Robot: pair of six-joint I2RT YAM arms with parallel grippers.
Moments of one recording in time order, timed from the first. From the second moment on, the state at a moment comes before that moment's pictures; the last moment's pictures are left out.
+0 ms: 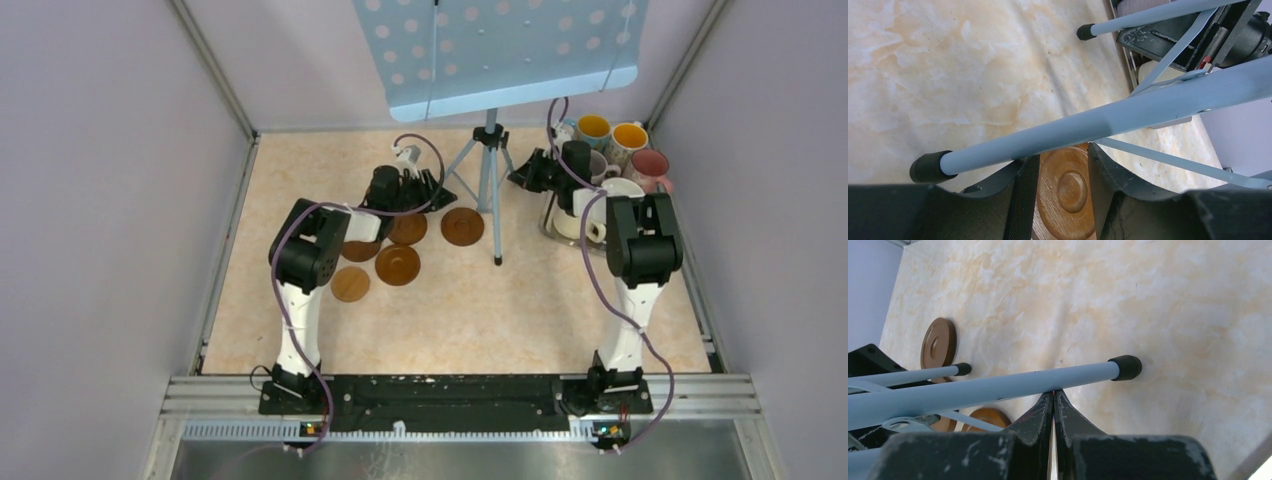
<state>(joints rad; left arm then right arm) -0.39 2.14 1.18 0.72 0.51 -0.63 0.10 2.03 1.21 0.38 -0.51 0.45</state>
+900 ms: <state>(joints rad) -0.32 2.41 1.64 0.56 0.53 -0.55 0.13 2.37 1.72 0.33 -0.47 0.45</state>
